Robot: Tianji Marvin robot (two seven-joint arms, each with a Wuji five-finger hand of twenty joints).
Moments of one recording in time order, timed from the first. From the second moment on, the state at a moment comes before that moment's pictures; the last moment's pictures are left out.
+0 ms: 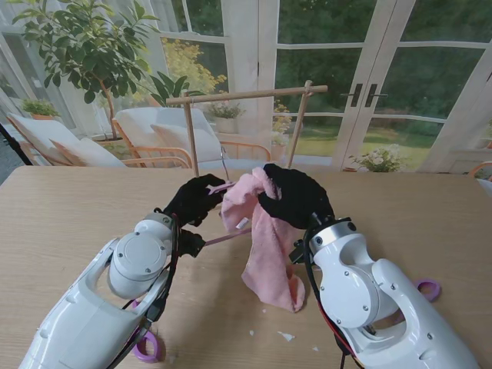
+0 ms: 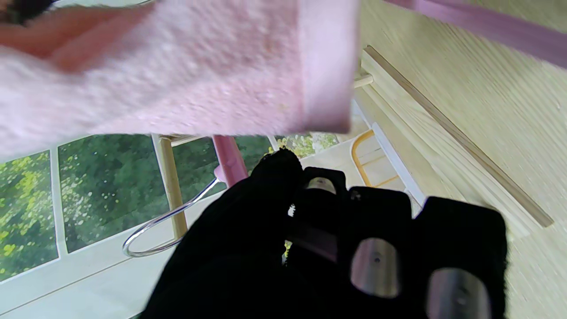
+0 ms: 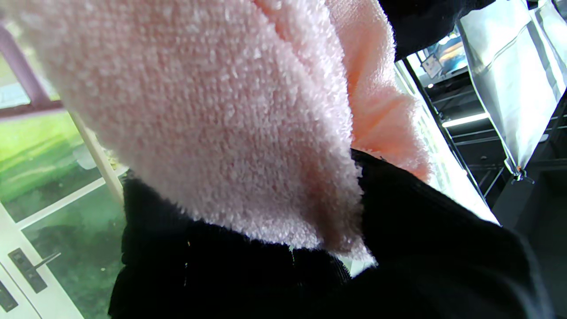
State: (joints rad) left arm 1.42 -1.20 -1.10 -1.78 0.03 0.40 0.08; right arm -1.60 -1.12 1.15 -2.07 -0.67 0.24 -0.04; left_hand 1.11 -0.26 0.41 -0.06 0.56 0.05 0.81 1.06 0.96 0.18 1.23 1.22 1.19 0.21 1.69 1.07 1.08 0.40 1.78 1.16; right_hand 0.60 -0.40 0.83 -0.03 0.52 0.00 1.05 0.90 0.81 0.04 1.16 0.67 0.92 0.05 1.35 0.70 0.67 0.10 1.66 0.26
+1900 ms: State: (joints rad) left arm 1.46 -1.22 -1.10 -1.91 -0.12 0.44 0.08; right arm -1.37 -1.13 0.90 -1.84 -0.81 0.50 -0.04; left_hand 1.14 -0.26 0.36 -0.02 0.56 0.08 0.81 1.06 0.95 0.19 1.23 1.22 1.19 0.21 1.69 1.07 1.08 0.40 1.78 1.16; right_hand 0.27 -0.46 0.71 -0.04 0.58 0.08 0.43 0.48 0.82 0.01 1.08 0.68 0.97 0.02 1.32 0.69 0.82 0.04 1.76 0.26
